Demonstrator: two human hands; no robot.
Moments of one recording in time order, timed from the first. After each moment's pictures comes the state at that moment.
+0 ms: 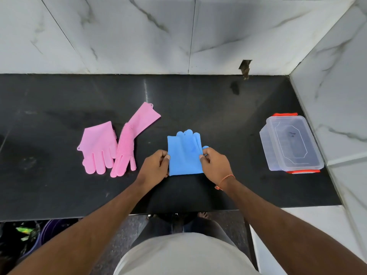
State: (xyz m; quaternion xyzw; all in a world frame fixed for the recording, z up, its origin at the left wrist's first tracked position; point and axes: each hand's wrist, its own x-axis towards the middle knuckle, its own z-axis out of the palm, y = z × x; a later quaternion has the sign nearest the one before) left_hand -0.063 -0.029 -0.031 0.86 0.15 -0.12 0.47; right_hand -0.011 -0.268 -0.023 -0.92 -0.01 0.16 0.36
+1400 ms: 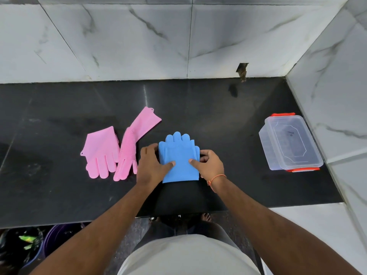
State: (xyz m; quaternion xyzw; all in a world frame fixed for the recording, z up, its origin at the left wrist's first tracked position) left_hand -0.055 -0.025 -0.027 0.90 0.21 -0.05 0.39; right_hand -0.016 -0.237 -0.027 -0.82 0.17 0.19 0.51
